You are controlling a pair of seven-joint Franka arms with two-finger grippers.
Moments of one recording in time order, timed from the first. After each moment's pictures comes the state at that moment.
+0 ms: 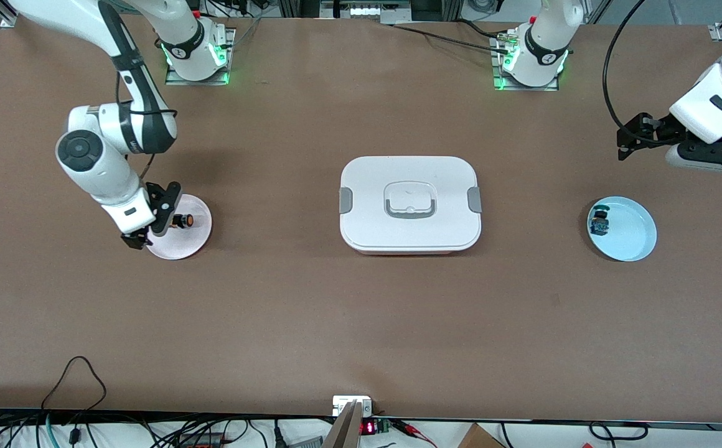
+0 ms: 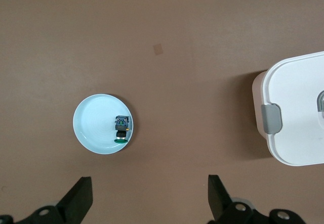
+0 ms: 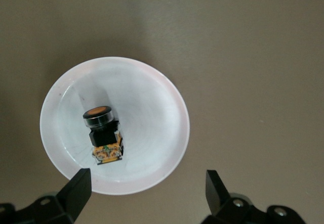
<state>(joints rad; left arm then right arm) 0.10 -0.02 -0.18 -1.66 0.06 1.62 0.06 0.20 0.24 -0.12 -2.11 -0.16 2.42 -1.12</state>
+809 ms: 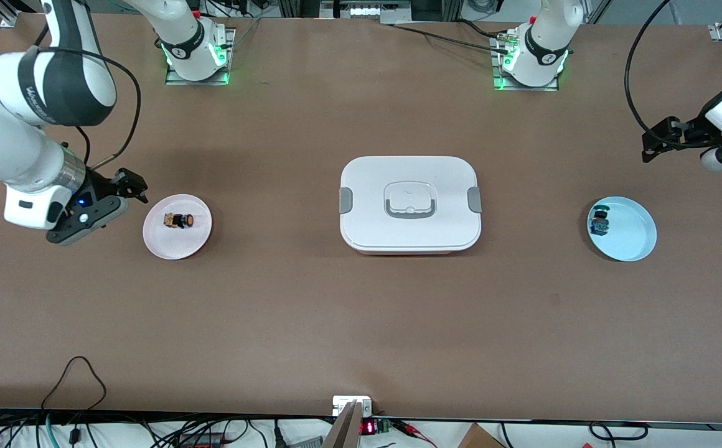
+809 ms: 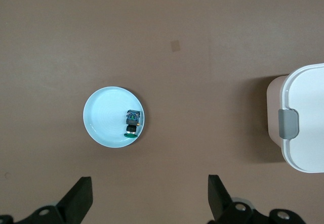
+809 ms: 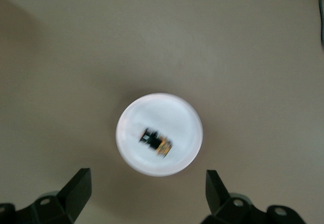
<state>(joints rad) 0.10 -0.02 -0.12 -1.66 0.06 1.62 0.06 0.20 0.17 -0.11 -1.73 0.02 1.84 -0.35</state>
